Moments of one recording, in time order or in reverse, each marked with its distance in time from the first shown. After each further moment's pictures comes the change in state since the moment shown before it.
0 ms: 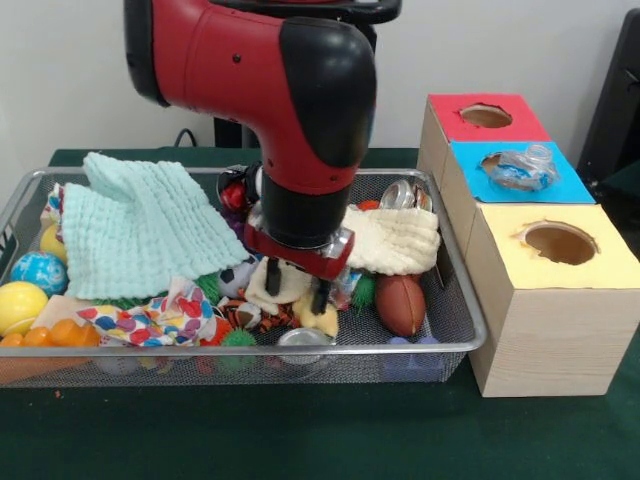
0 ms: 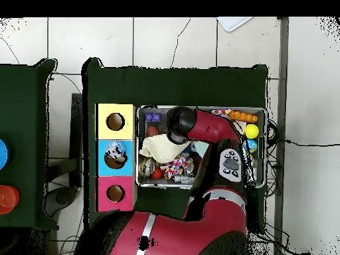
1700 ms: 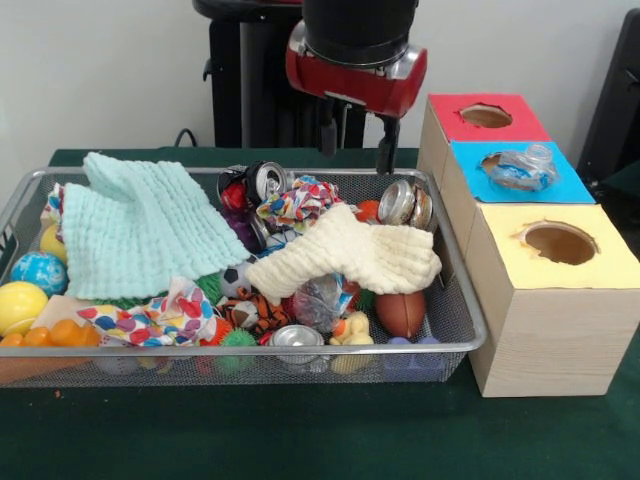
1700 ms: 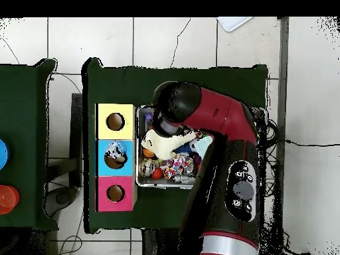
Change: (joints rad) arm 0.035 -0.283 0.004 0.008 0.068 0.334 0.000
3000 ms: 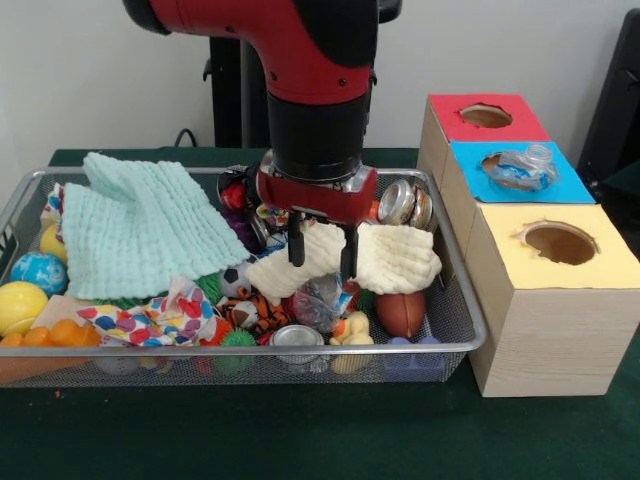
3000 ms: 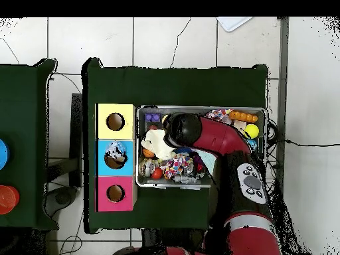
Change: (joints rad) arm -0.158 0.055 0.205 0.220 -0.146 -0.493 0.000
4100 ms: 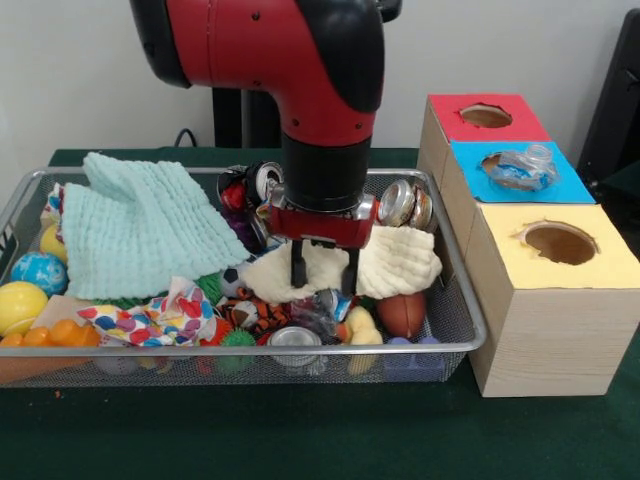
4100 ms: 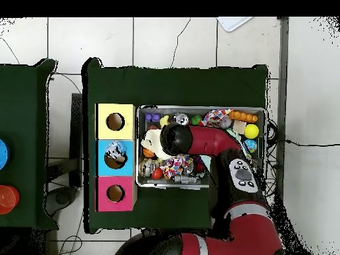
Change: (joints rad) arm -0.028 0.051 0.077 0.013 -0.226 -0.079 0.000
